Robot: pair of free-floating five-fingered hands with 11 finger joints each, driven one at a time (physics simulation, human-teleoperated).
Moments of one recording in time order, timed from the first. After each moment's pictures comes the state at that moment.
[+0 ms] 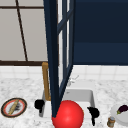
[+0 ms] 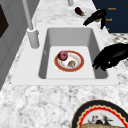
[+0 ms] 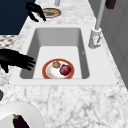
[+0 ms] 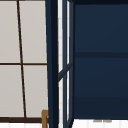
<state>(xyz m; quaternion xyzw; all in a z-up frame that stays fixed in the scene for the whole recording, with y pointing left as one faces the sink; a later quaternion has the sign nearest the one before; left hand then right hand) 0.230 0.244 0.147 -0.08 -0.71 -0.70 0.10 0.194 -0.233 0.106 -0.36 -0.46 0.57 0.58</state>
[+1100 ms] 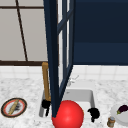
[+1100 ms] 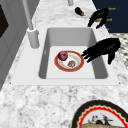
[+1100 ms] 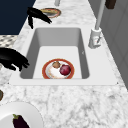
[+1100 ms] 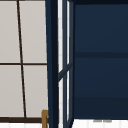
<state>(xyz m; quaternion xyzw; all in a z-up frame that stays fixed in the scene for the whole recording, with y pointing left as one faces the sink) 0.249 0.184 0.136 -0.09 -0.70 -0.70 0.12 0.181 -0.232 0.109 -0.40 -0.48 0.55 0.55</state>
